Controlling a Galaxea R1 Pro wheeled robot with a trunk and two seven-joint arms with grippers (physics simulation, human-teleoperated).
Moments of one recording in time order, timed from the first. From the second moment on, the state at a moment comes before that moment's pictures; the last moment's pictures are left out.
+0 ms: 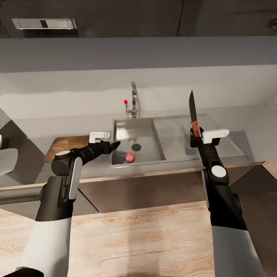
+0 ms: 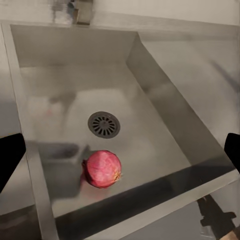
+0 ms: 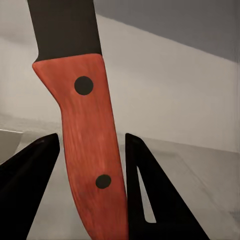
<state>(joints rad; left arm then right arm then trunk) -0.78 -0.10 0.03 -1.58 0.02 0.87 -0.34 -0.70 0.07 -0.15 -1.48 0.39 0.07 0.08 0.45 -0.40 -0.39</state>
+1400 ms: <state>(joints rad) -0.78 -0.11 0.03 -1.39 0.01 0.86 -0.33 -0.70 0.07 -0.15 -1.48 0.38 0.07 0.08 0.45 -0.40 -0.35</state>
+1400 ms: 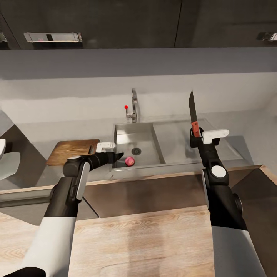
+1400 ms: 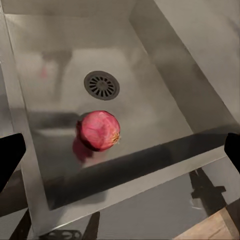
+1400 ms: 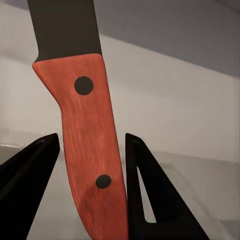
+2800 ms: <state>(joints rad) -0.78 -0.10 0.03 -1.42 0.01 0.77 -0.32 -0.56 0.08 0.12 -1.49 0.38 -0.10 -0.28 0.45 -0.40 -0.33</state>
